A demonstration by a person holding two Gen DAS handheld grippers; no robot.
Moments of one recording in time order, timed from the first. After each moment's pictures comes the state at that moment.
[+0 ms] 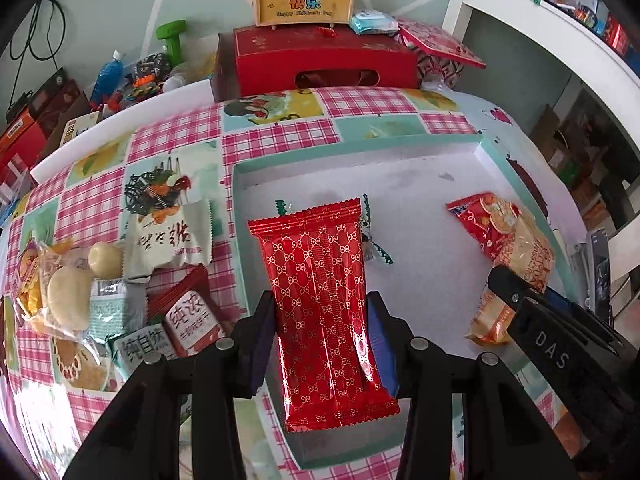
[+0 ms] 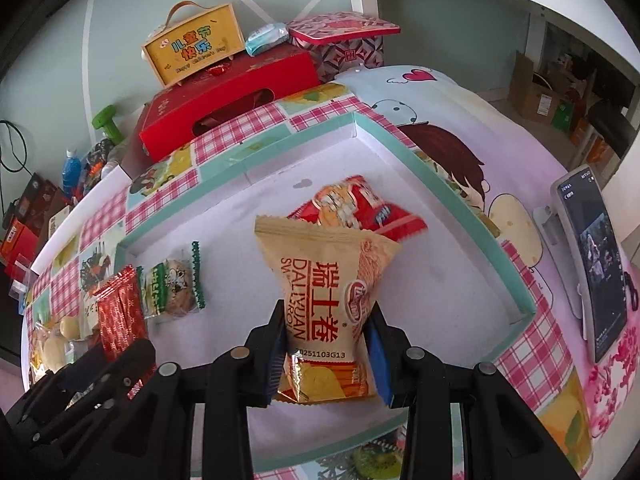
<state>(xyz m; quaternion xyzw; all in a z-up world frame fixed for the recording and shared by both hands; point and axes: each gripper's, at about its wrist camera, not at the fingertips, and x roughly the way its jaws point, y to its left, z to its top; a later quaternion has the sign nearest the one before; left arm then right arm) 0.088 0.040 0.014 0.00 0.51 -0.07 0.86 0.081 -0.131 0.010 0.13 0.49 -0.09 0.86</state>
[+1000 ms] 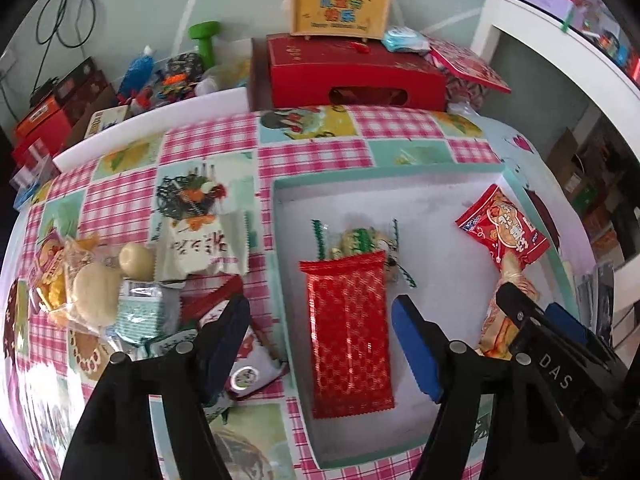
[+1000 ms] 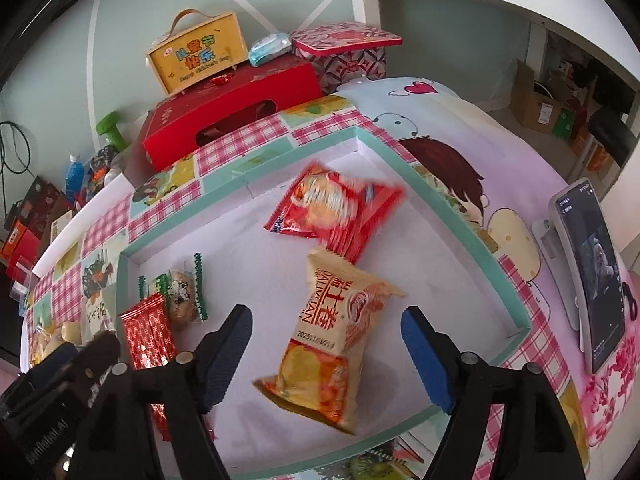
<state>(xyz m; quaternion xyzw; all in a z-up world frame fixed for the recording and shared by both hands) 0.092 0.062 0.031 -0.03 0.50 -0.03 0.87 0.083 -0.134 0.015 0.13 0.48 -0.09 0.87</state>
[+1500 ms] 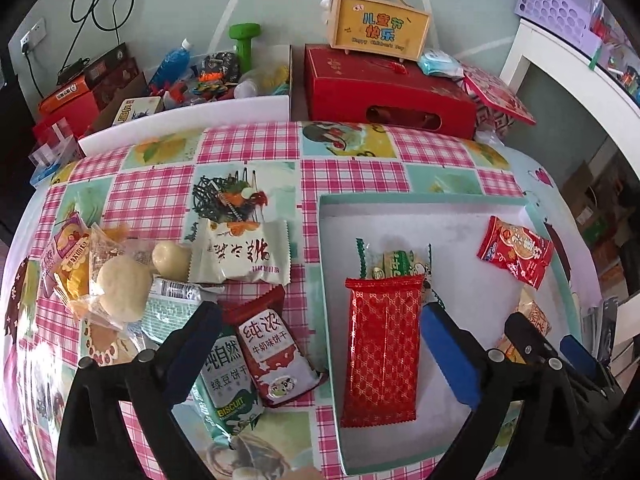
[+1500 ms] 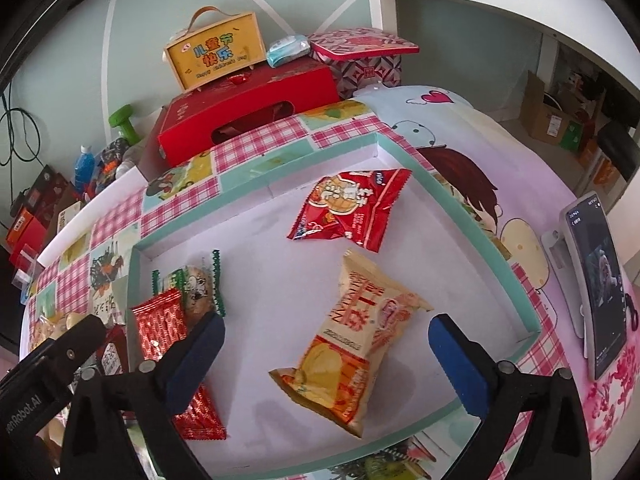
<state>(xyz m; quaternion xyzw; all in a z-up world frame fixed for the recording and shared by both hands) 0.091 0.090 0.037 -0.06 0.48 0.01 0.88 0.084 -0.121 0.020 0.11 0.47 -0.07 0.87</state>
